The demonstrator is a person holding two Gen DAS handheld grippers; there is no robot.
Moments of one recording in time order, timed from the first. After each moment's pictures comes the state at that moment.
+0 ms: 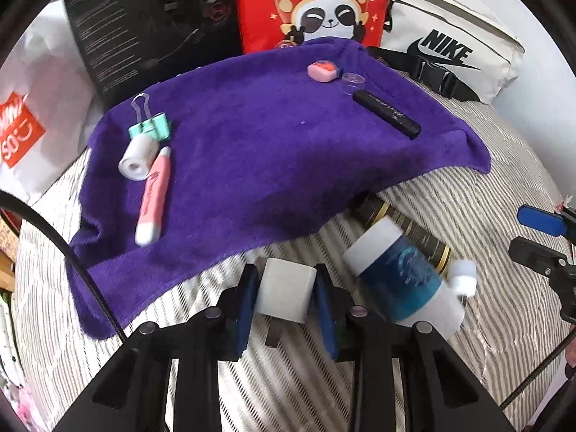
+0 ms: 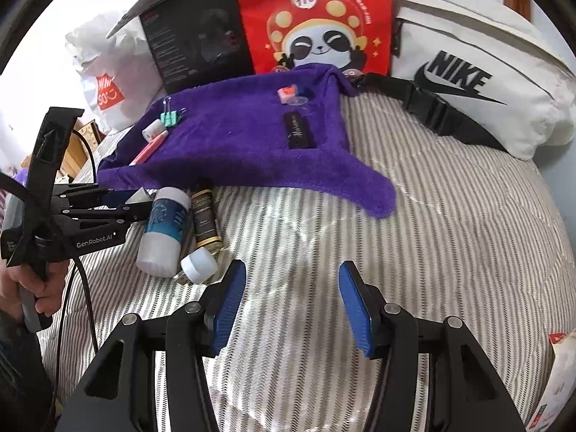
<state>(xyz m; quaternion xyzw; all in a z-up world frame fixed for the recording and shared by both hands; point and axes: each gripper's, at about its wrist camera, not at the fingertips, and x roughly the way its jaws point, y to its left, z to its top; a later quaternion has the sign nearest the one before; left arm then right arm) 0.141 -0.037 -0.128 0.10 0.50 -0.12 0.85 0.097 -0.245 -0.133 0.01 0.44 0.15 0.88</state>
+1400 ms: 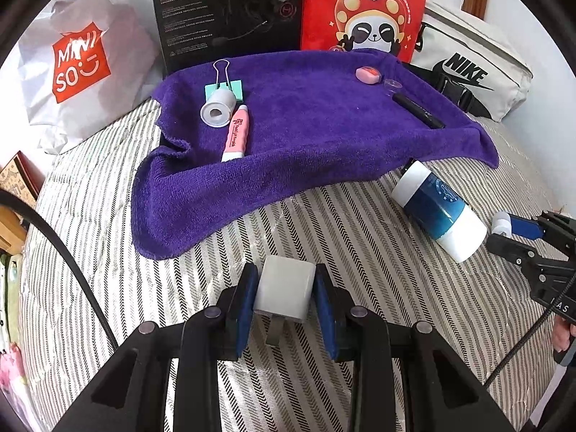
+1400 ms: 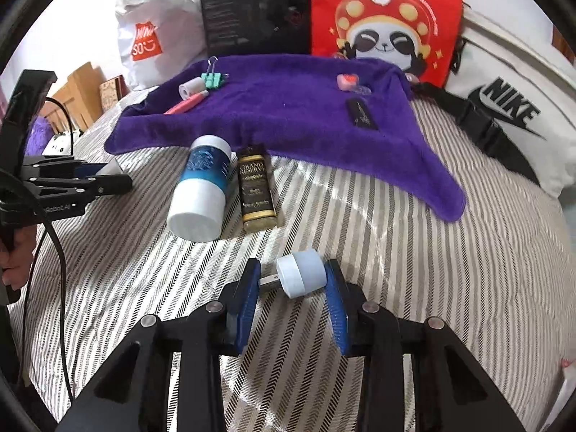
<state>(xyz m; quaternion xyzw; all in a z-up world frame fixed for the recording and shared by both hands) 0.098 0.023 -0.138 0.05 0.48 -0.08 0.87 0.084 -0.197 -0.159 -0.07 0.42 0.18 0.88</state>
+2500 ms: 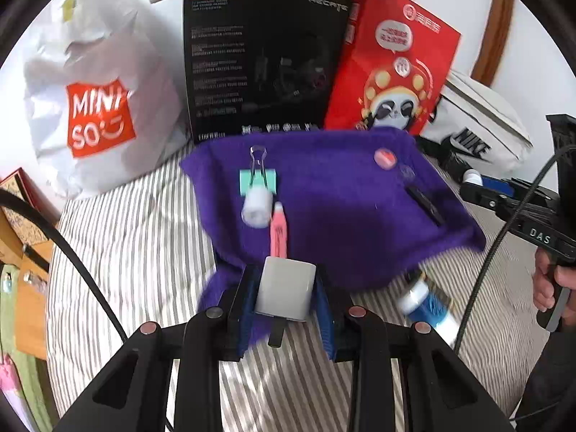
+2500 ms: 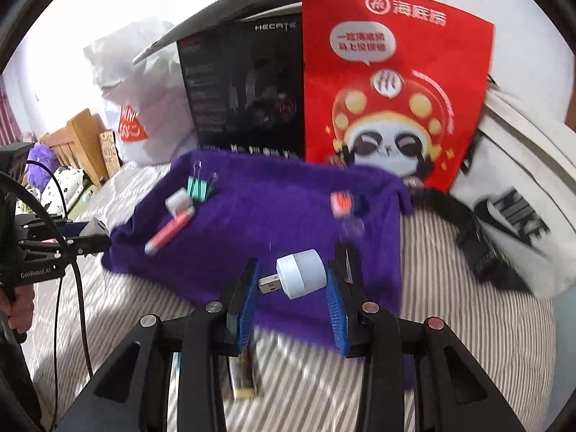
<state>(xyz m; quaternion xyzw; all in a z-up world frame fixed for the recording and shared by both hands) 0.164 0.064 -0.066 0.00 0.45 -0.10 0.89 0.195 -0.177 -0.066 -0.05 0.37 0.21 0.90</state>
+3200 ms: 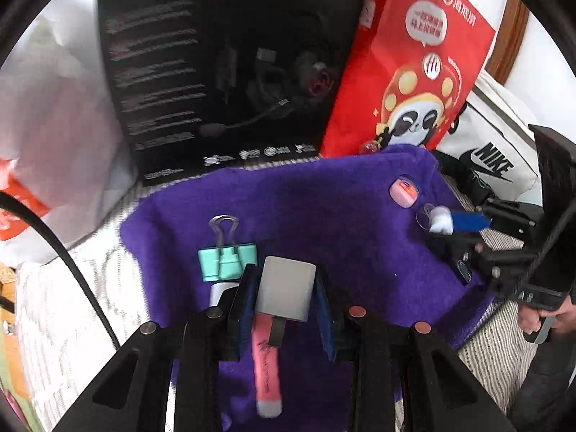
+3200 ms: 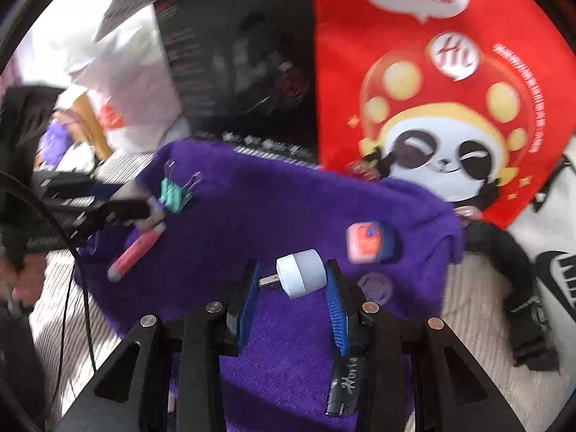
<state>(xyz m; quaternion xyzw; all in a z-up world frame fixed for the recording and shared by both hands) 0.272 0.035 -0.097 0.01 0.47 -0.14 0.87 0.290 -0.156 -0.107 -0.08 0.42 0.28 0.86</state>
